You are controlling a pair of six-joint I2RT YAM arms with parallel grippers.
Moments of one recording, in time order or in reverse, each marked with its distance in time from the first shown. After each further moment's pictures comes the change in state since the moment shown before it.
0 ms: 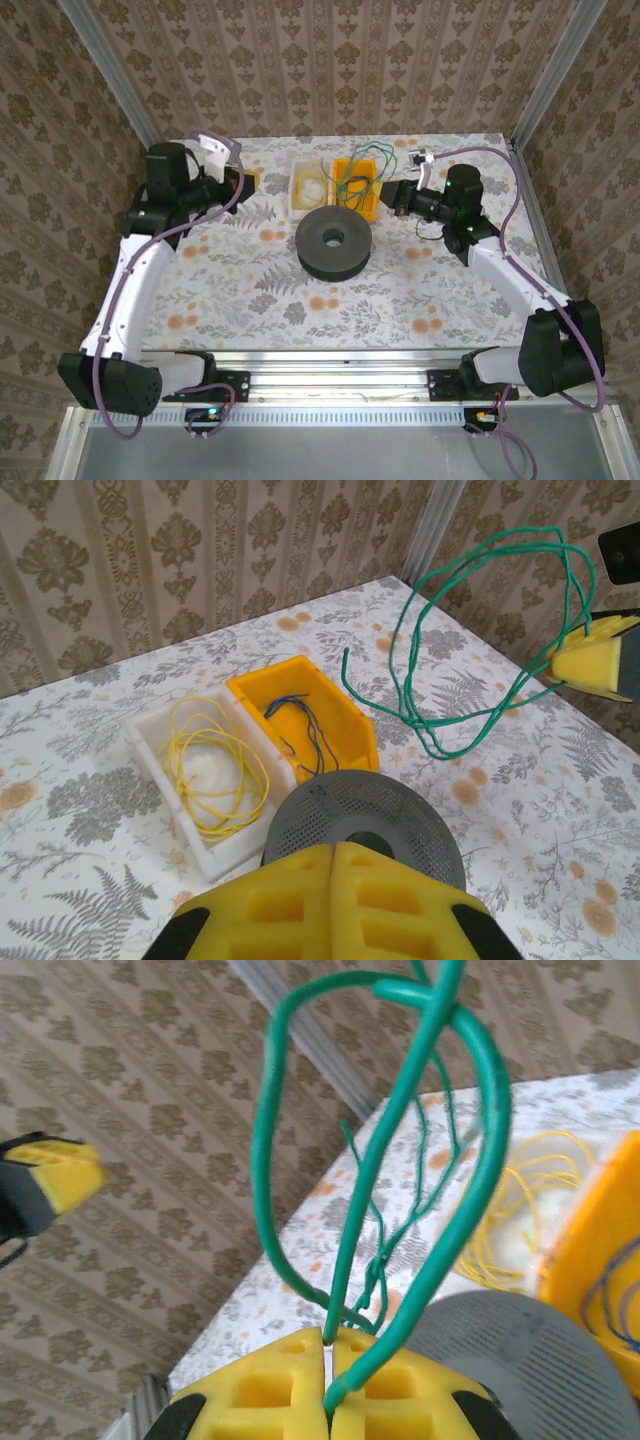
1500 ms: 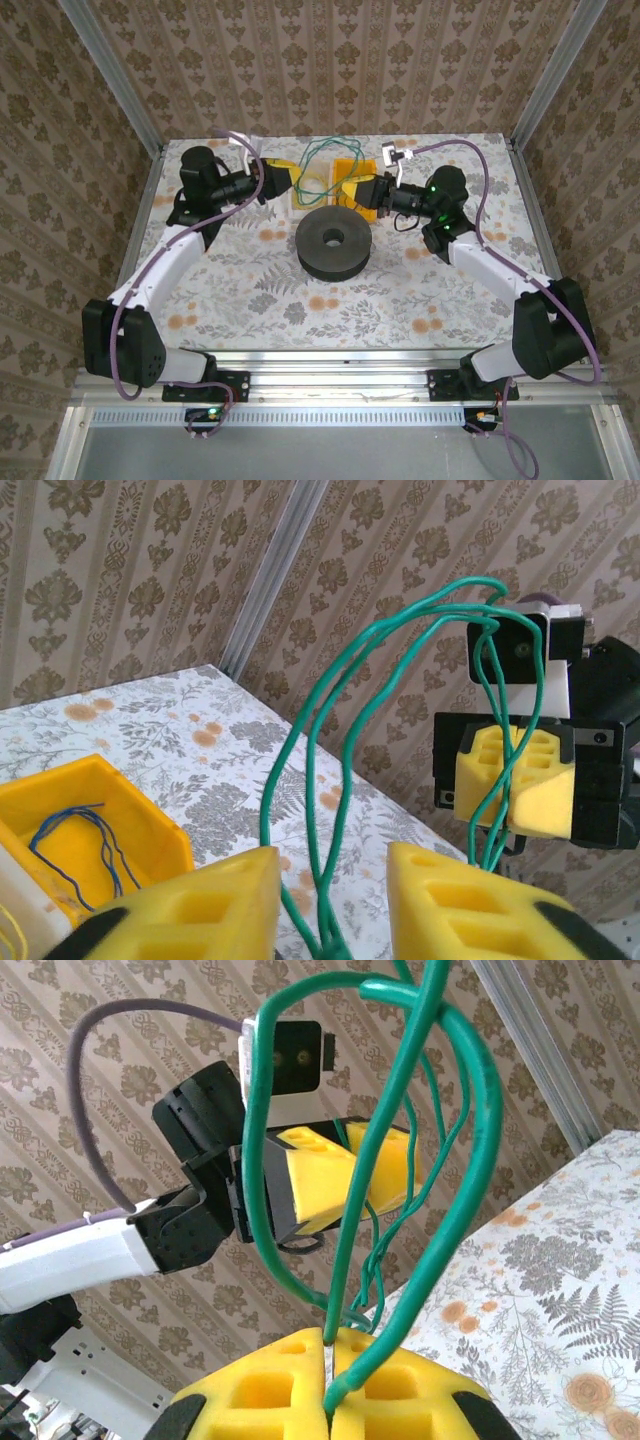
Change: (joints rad) left arm -0.094 0.153 -0.215 0.783 0.285 -0.496; right arm 0.140 0.102 0.035 0.411 -0.174 0.201
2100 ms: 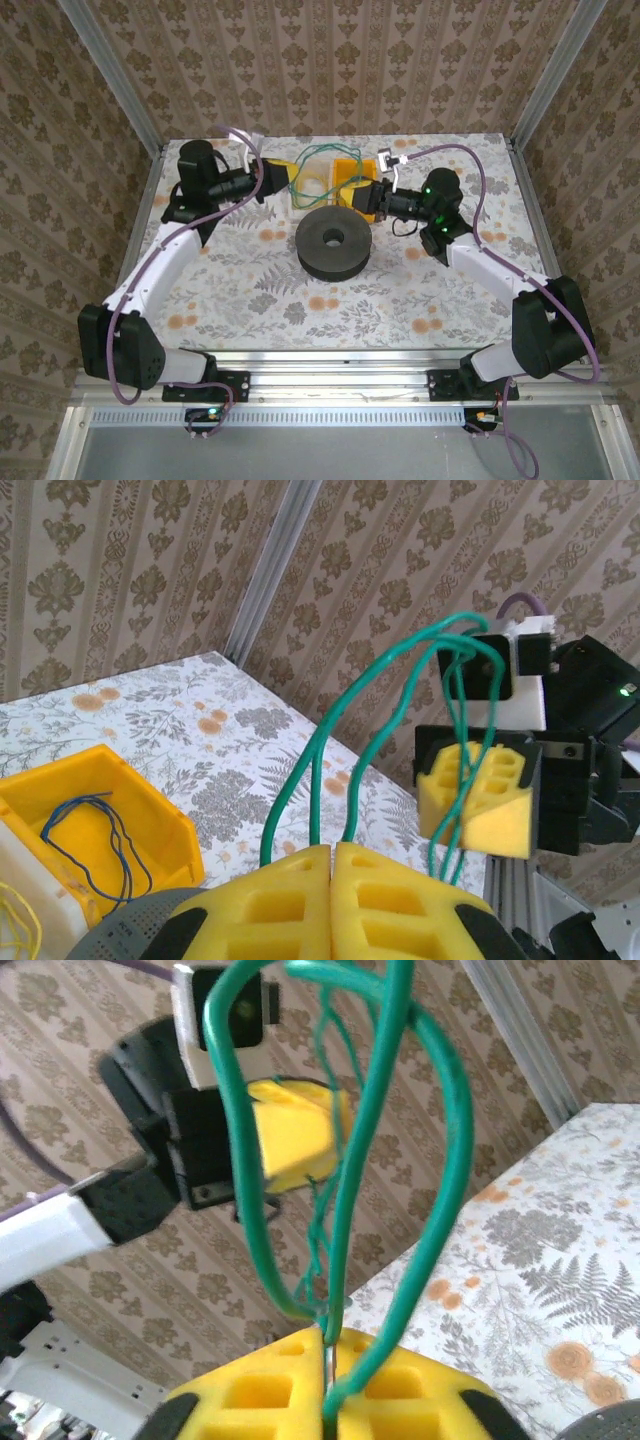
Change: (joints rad) left arm 0.002 -0.017 0.085 -0.187 -0.006 0.099; right arm 0.006 0.002 -0.024 -0.087 0.031 -0.065
